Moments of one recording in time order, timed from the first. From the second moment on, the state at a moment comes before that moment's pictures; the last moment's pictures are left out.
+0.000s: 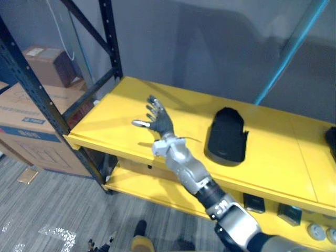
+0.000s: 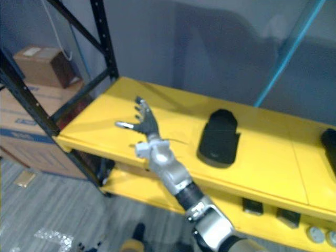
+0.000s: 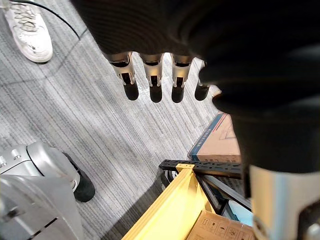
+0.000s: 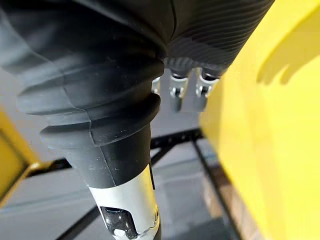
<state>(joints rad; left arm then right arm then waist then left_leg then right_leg) 0.31 -0.08 0.30 0.79 -0.28 -0.28 0.31 -0.68 0.13 0.42 0.46 0.46 0.04 -0.38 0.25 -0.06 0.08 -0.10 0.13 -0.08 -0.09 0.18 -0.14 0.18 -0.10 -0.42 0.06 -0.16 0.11</state>
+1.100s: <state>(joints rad) 0.27 -0.01 0.26 0.89 -0.40 -0.28 0.25 -0.80 0.01 -0.04 0.87 0.38 0.15 -0.47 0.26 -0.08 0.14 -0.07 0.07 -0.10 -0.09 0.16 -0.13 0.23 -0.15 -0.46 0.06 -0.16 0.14</state>
